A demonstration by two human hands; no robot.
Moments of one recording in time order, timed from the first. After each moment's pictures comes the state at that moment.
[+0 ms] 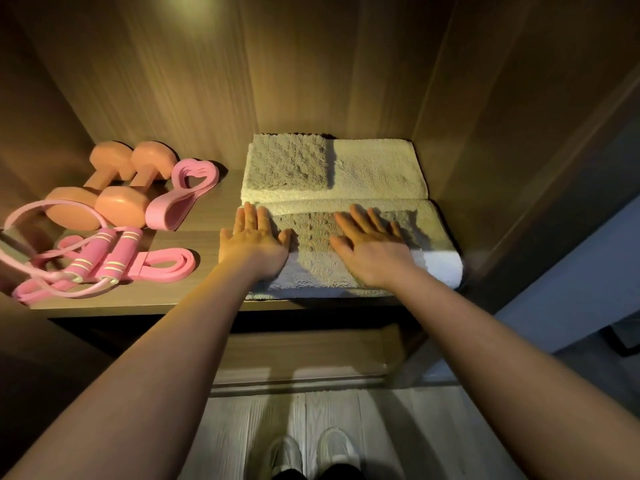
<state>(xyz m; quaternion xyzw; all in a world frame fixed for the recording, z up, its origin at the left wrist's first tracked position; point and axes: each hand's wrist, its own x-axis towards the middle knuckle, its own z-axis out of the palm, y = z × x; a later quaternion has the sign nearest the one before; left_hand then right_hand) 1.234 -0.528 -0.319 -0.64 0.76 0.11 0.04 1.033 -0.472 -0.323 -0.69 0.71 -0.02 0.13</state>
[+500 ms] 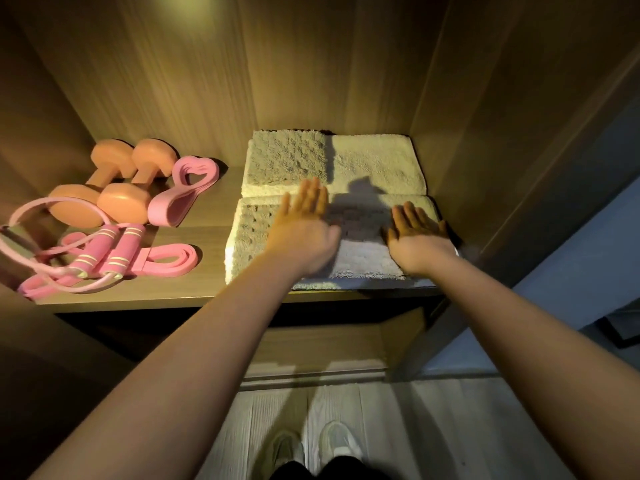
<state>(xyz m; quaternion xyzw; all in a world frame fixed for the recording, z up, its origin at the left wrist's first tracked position) 1.183 -0.497 -0.299 -0.49 0.87 0.02 -0.02 0.971 -0.470 -0.334 -0.58 0.80 0.04 0.13</state>
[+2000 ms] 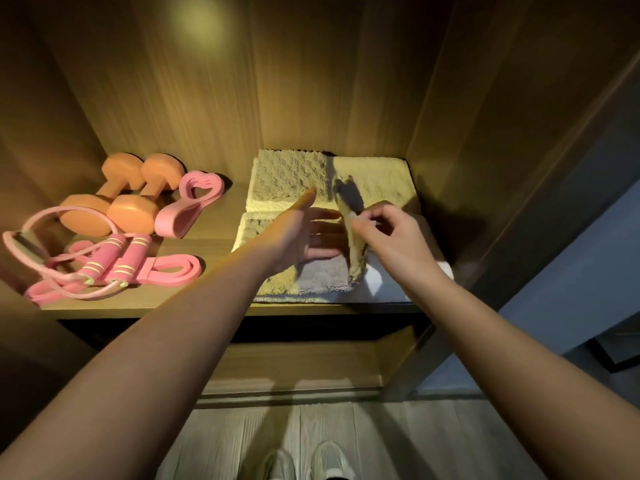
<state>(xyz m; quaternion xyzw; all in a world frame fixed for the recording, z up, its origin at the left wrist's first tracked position) 1.192 -0.509 -0.272 -0.37 0.47 0.75 -0.28 1.044 -0.416 -0.254 -0.53 0.60 -0.51 0.31</state>
